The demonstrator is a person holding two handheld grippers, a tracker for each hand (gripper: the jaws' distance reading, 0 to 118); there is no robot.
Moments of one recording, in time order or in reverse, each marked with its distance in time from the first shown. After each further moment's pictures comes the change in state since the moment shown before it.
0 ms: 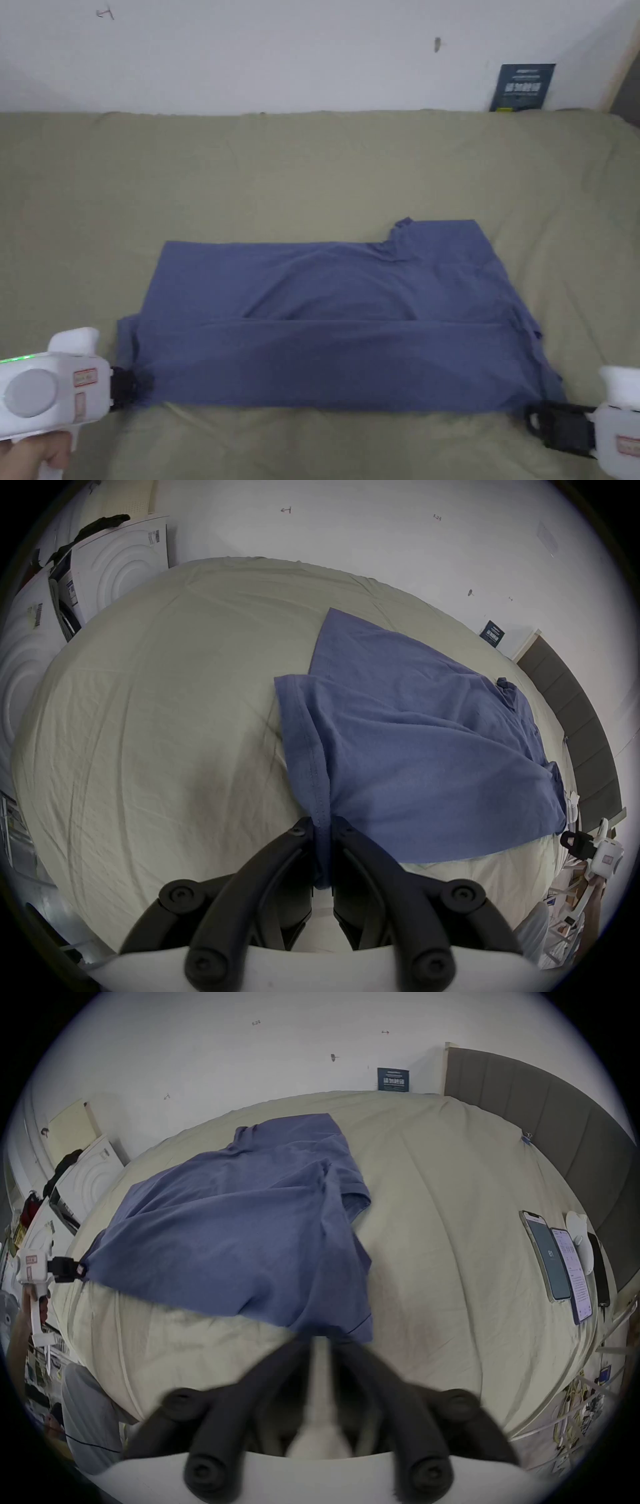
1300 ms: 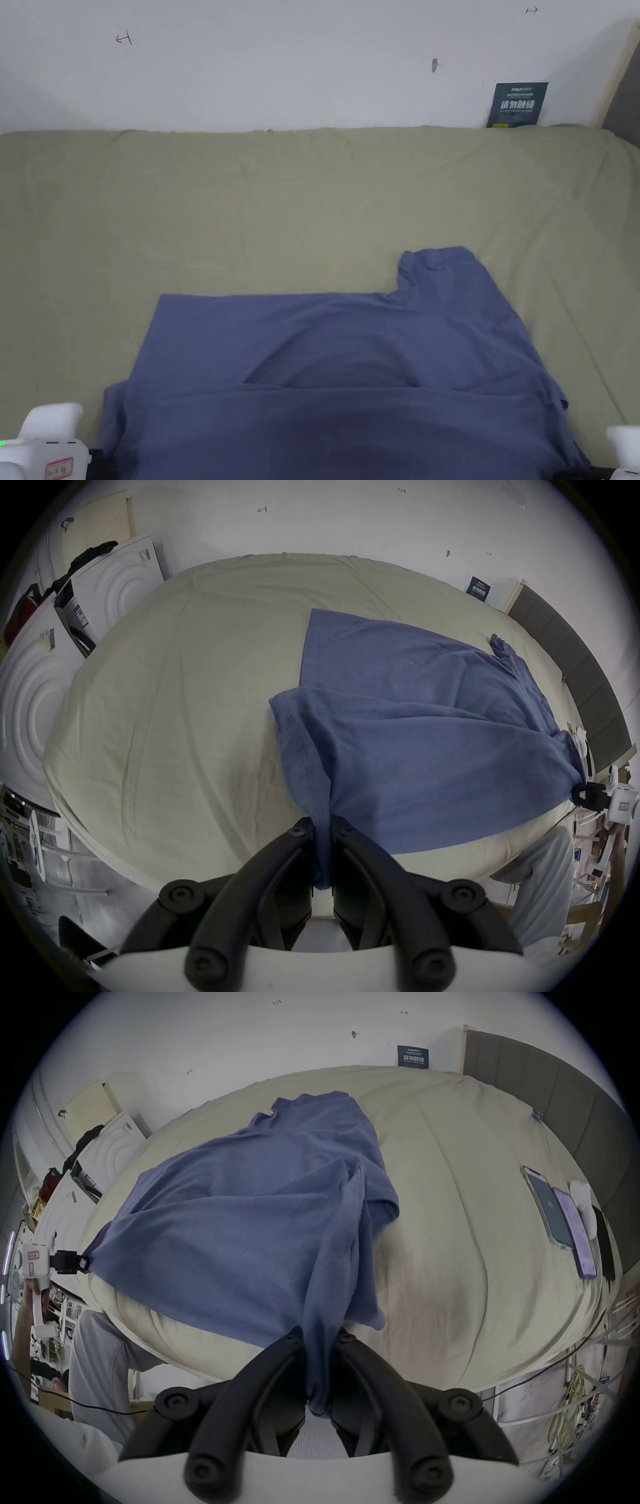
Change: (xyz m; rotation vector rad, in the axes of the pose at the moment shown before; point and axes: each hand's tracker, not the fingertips) left arm 0.013 -0.083 0.079 -0.120 0.022 -0.030; right arm 0.009 -0.066 0.044 -0.102 0.045 0.012
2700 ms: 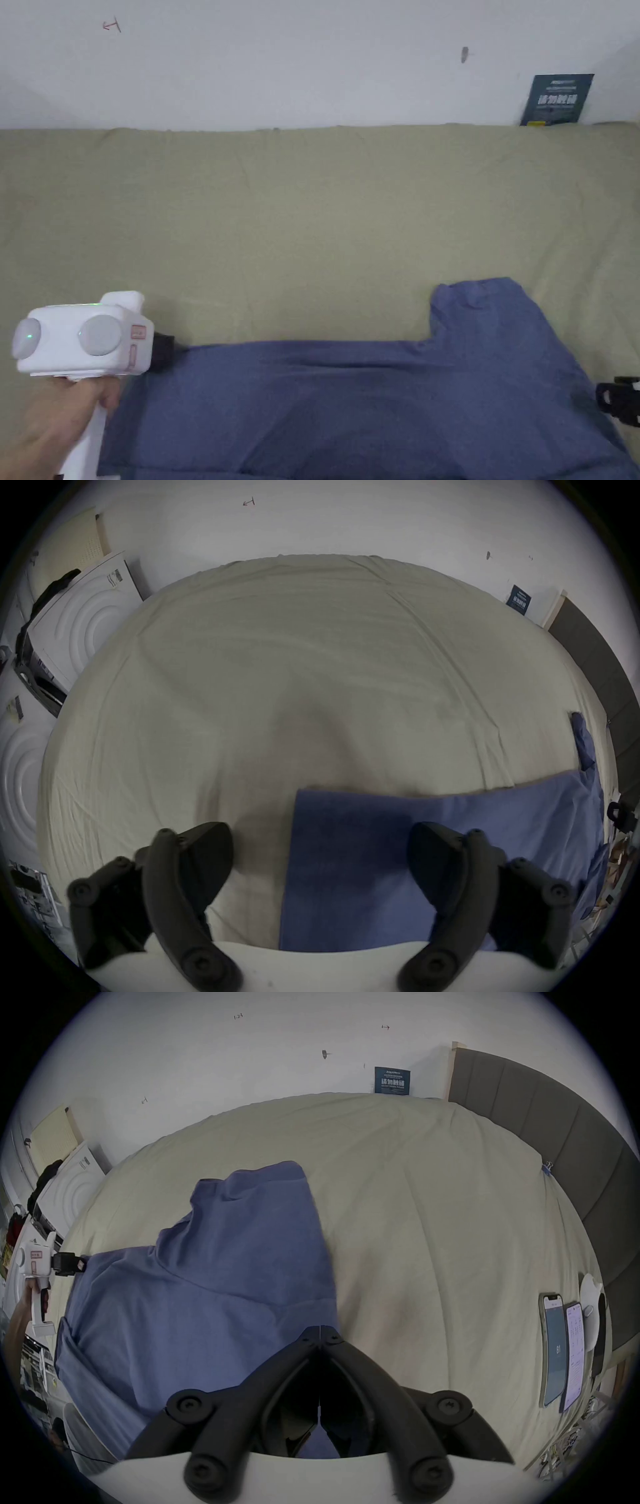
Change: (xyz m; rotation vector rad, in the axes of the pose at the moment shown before) left arm 0.025 0.239 -0.138 0.098 0.067 -0.015; right arm 0.025 0.199 -0.096 0.096 -0.137 -0.046
